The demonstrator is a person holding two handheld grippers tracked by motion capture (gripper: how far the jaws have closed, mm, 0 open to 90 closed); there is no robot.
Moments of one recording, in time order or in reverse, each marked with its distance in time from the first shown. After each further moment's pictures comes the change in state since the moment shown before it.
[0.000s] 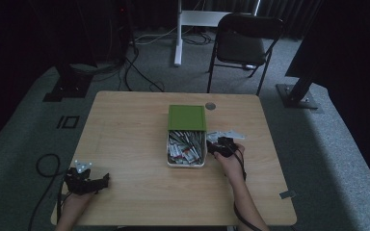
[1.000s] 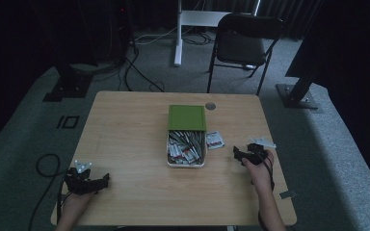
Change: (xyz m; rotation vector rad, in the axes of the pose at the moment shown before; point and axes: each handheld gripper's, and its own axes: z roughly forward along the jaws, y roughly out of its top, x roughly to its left) left arm 0.000 0.000 0.000 0.000 0.000 0.000; right arm -0.077 -0.027 -0.053 0.024 -0.164 0.079
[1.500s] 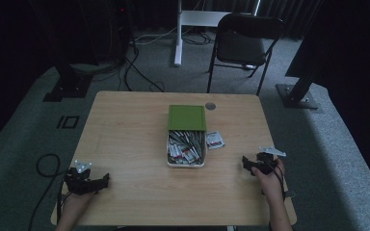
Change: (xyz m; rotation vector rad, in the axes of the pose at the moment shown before) left arm 0.000 0.000 0.000 0.000 0.000 0.000; right arm -0.022 -0.023 -0.022 0.065 -0.042 -0.009
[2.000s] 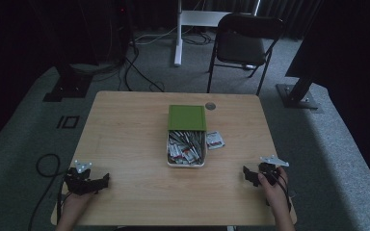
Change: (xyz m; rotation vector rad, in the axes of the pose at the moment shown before) left arm 0.000 0.000 0.000 0.002 0.000 0.002; right arm 0.001 -0.026 -0.023 0.019 0.054 -0.063
